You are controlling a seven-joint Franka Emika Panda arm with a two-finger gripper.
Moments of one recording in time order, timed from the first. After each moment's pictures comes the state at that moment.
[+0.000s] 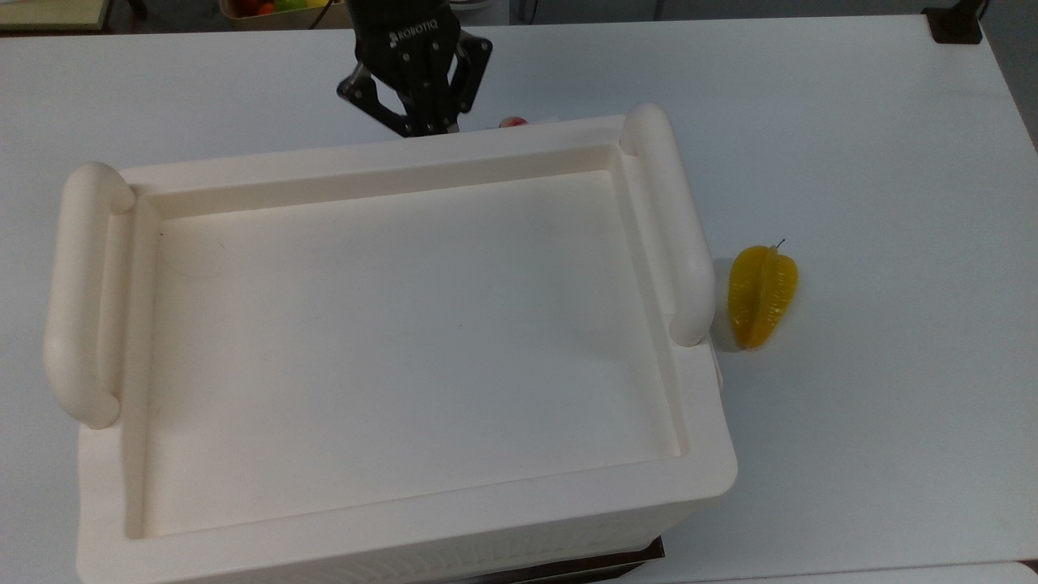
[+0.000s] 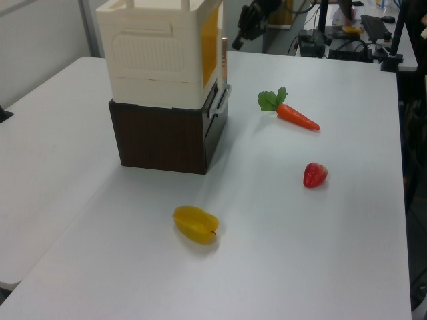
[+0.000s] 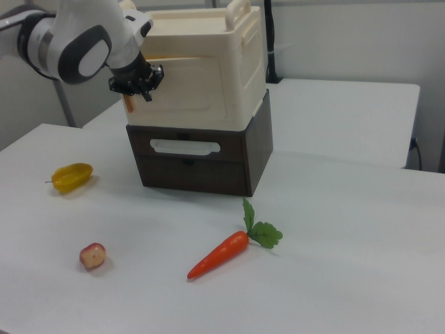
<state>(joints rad) 0.34 0.14 -0.30 -1.63 0.33 2.31 -0.77</state>
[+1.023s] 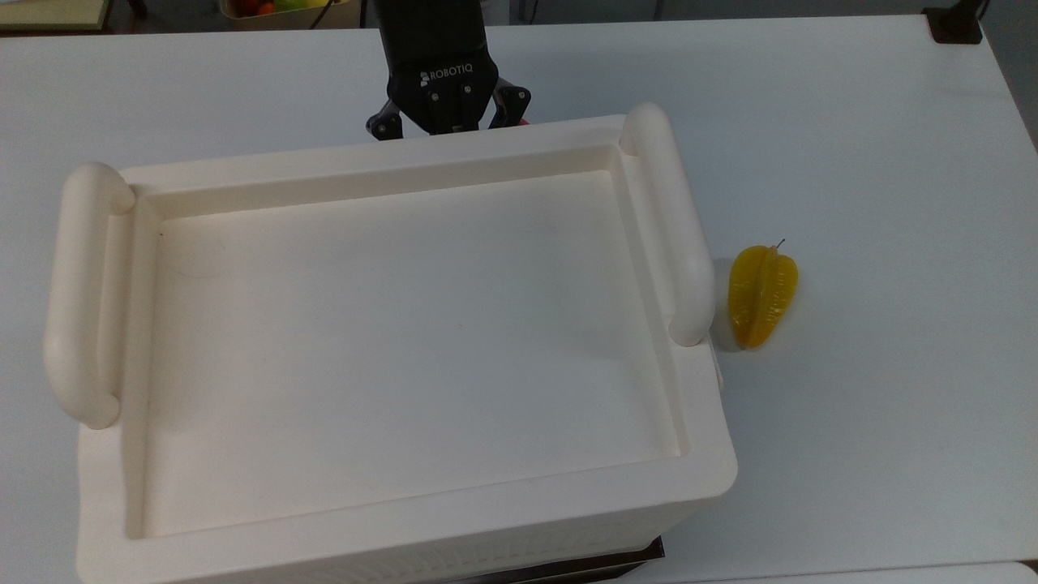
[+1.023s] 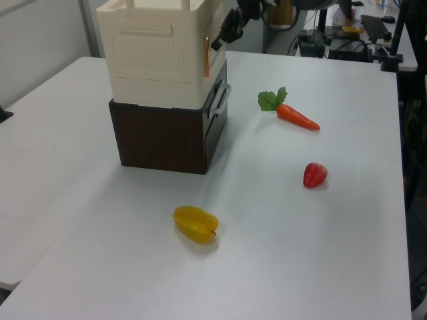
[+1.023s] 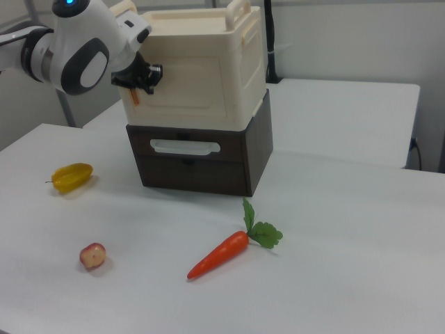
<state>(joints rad) 0.35 0.19 -0.26 -1.63 0.33 2.50 -0.57</state>
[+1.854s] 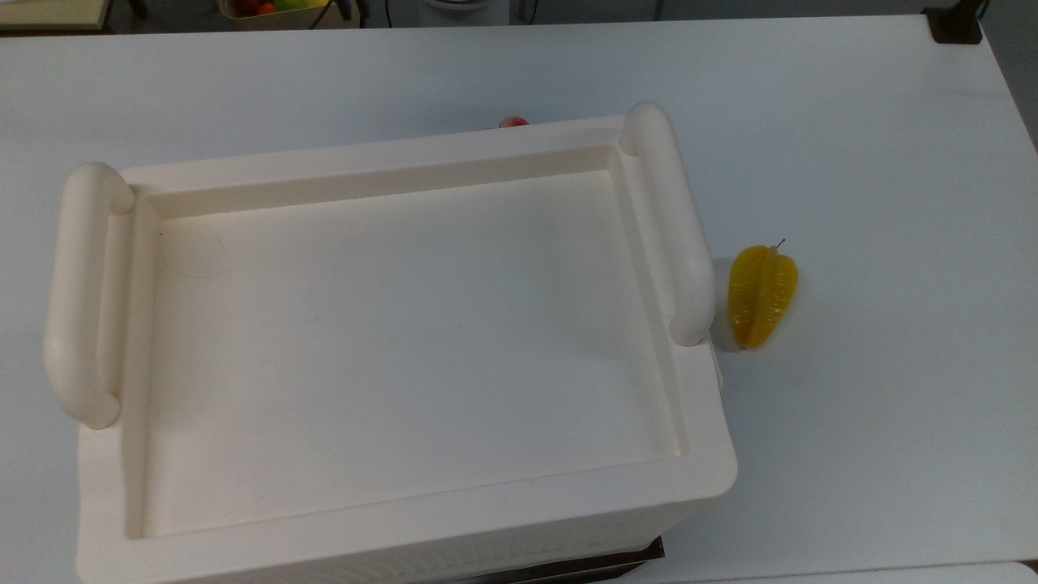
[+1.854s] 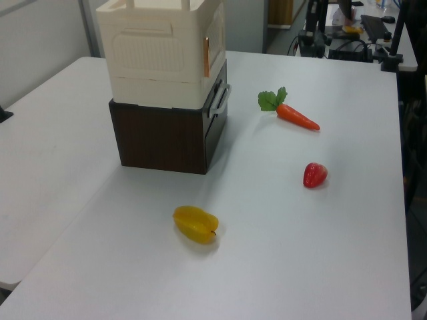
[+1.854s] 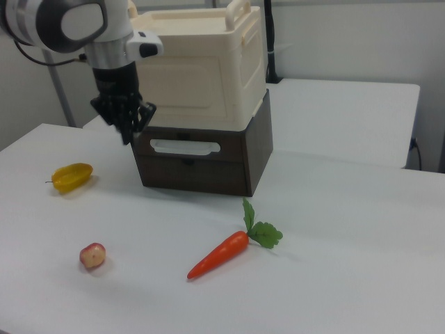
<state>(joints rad) 0.12 -0.04 -0.20 -1.63 0.09 1.61 -0.22</state>
